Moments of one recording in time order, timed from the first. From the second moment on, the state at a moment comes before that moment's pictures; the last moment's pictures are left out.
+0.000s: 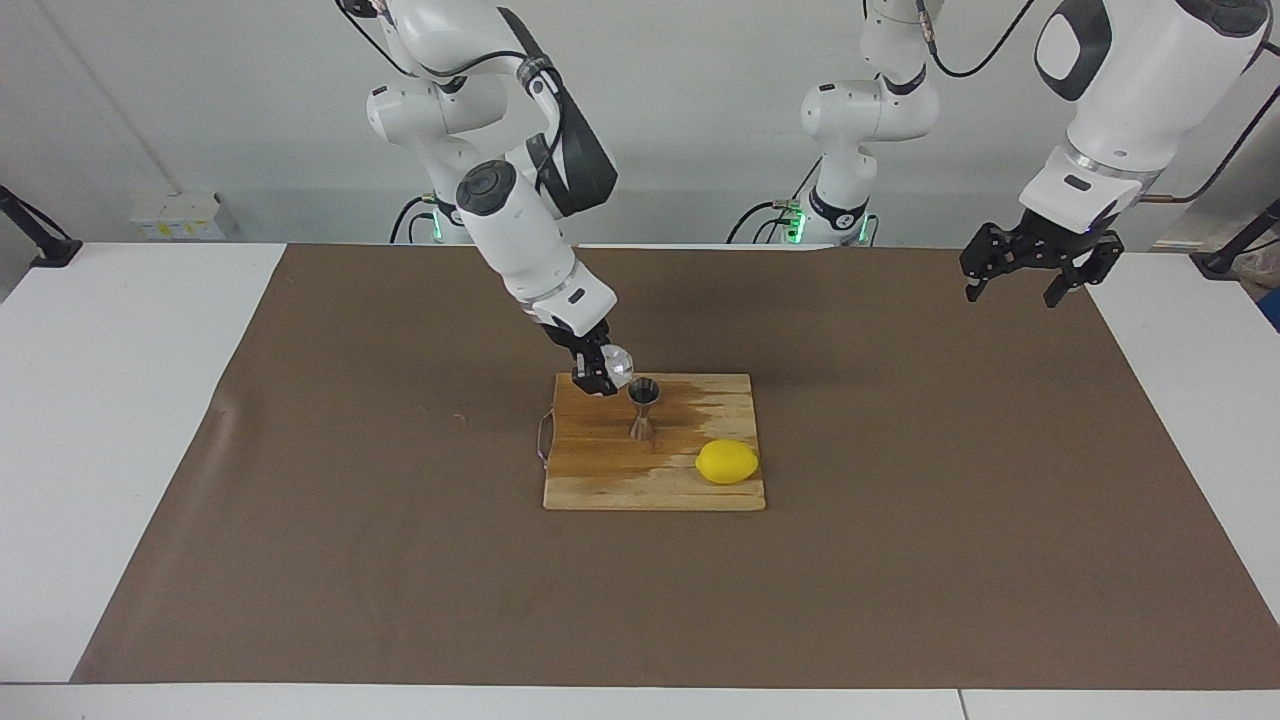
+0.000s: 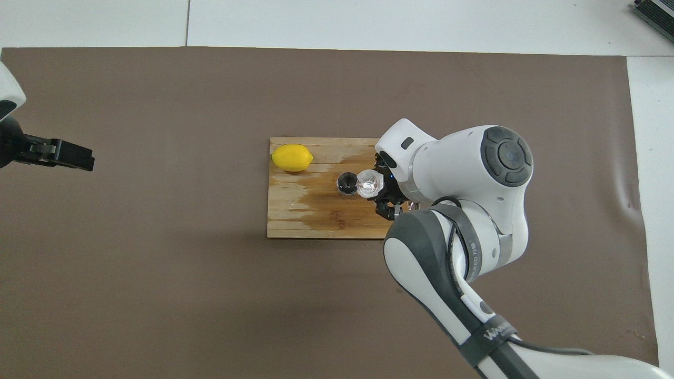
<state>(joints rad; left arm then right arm) -0.05 0.01 -0.03 -1.59 0.01 1.63 0.10 0.37 0.18 0.07 -1.89 0.29 2.26 -1.28</state>
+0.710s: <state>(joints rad) -0.05 0.01 -0.03 -1.59 0.01 1.63 0.10 0.45 0.18 0.07 -1.86 -0.08 2.26 -1.01</state>
